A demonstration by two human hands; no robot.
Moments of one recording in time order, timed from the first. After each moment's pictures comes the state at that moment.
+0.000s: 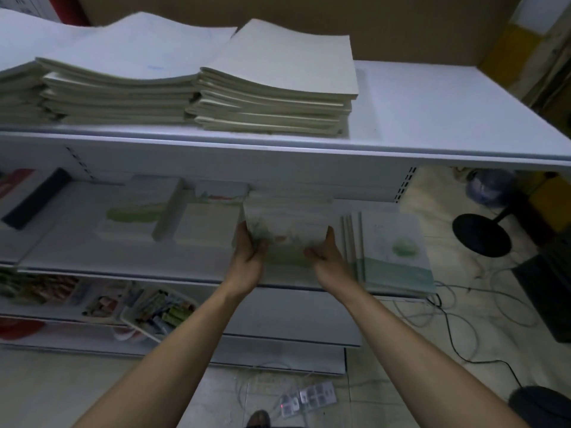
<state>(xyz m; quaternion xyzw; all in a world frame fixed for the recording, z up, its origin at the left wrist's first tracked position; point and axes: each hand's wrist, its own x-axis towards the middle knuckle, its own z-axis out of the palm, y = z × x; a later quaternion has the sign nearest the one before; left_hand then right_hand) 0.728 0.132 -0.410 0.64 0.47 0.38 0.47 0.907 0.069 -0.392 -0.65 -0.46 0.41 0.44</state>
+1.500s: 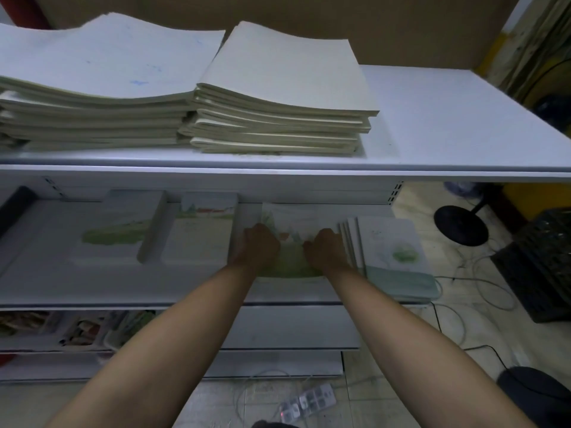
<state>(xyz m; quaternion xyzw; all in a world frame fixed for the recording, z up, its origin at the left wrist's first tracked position) 0.783 0.206 -0.382 0.74 0.61 0.00 0.26 0.917 0.148 -0.403 -0.86 -0.38 0.26 0.23</state>
